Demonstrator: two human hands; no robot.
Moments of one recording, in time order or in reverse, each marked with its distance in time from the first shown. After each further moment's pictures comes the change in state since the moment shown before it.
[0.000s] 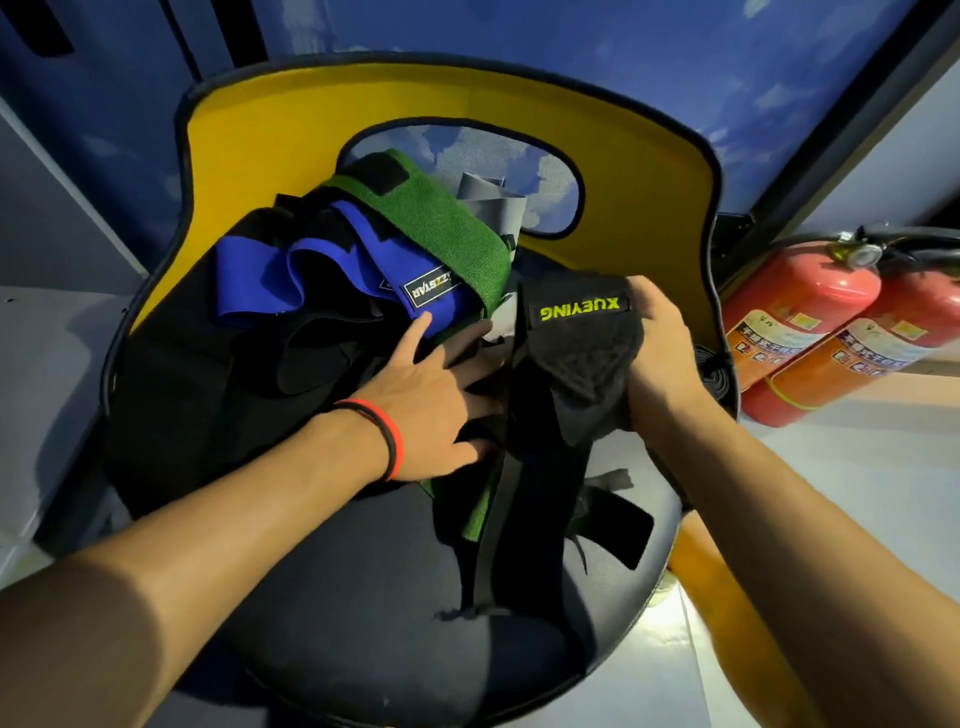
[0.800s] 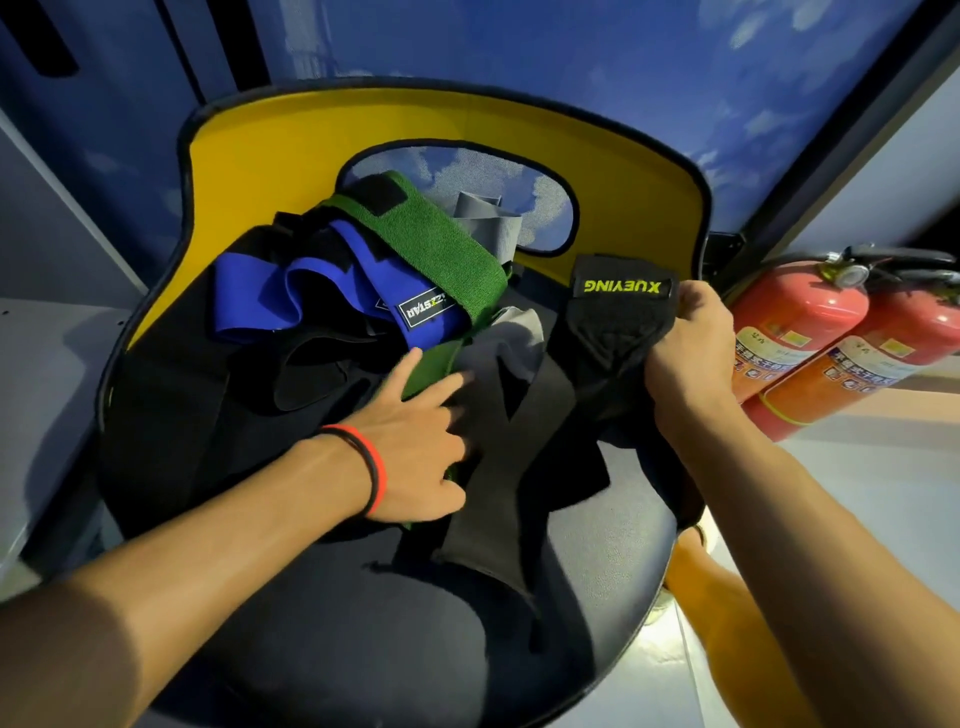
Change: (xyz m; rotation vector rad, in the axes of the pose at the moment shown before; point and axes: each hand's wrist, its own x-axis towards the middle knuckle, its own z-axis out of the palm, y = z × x) left_hand -0.017 0.009 -0.017 -0.068 -0.269 -0.008; right_hand 0.029 0.007 -0.025 -0.211 0.358 -0.003
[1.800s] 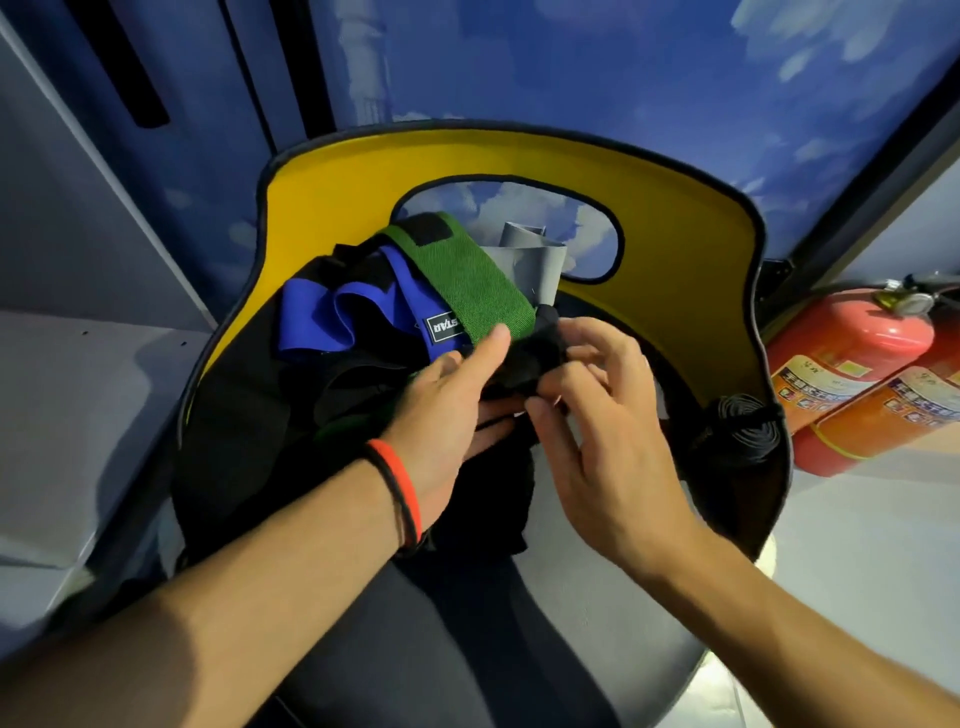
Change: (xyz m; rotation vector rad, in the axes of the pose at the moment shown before) left_hand -0.018 0.017 -0.047 -2.181 0.626 -0.456; right_hand -0.104 -0.020 0.025 -0.180 -0.337 -0.843
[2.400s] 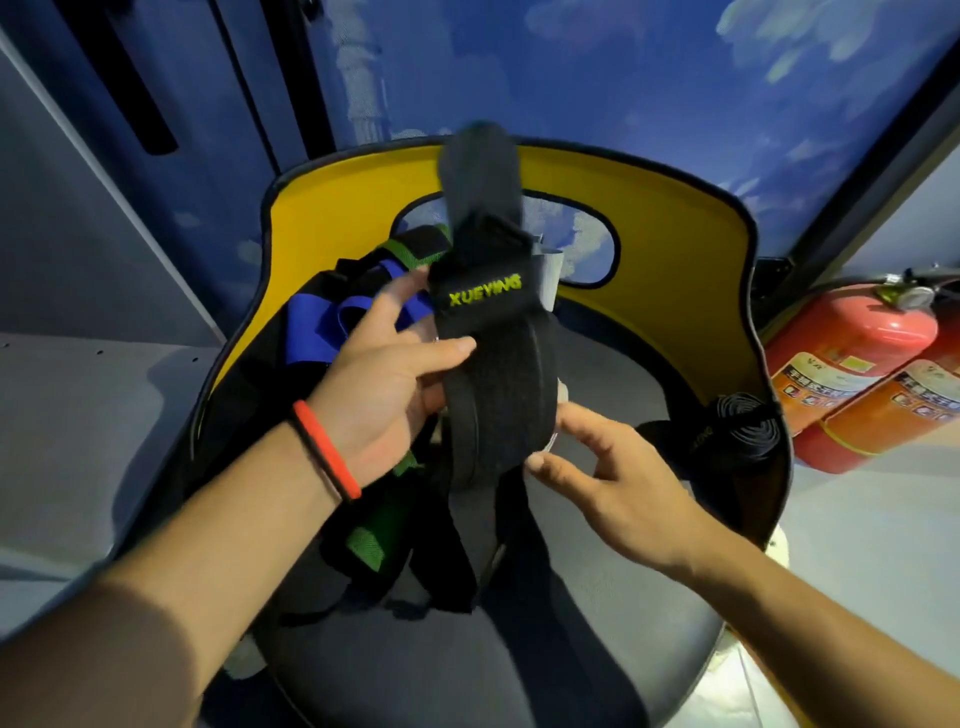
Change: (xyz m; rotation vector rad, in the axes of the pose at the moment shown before) left_hand 0.010 0.037 -0.033 -0.001 -0.171 0.292; right_hand -0.010 0.012 -0.014 0.505 -0.432 0.309
